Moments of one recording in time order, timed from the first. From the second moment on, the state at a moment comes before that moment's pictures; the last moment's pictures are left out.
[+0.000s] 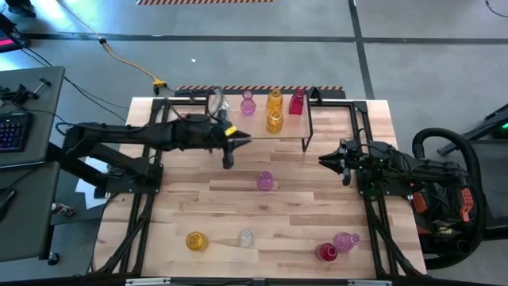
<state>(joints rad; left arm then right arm) 0.06 1.26 1.05 -0.11 -0.14 0.03 -0.12 0.10 0.13 -0.16 -0.06 0.39</state>
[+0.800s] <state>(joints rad) -0.08 1.55 1.15 -0.16 -0.16 0.07 -0.12 0.10 0.13 -0.18 -0.06 0.39</state>
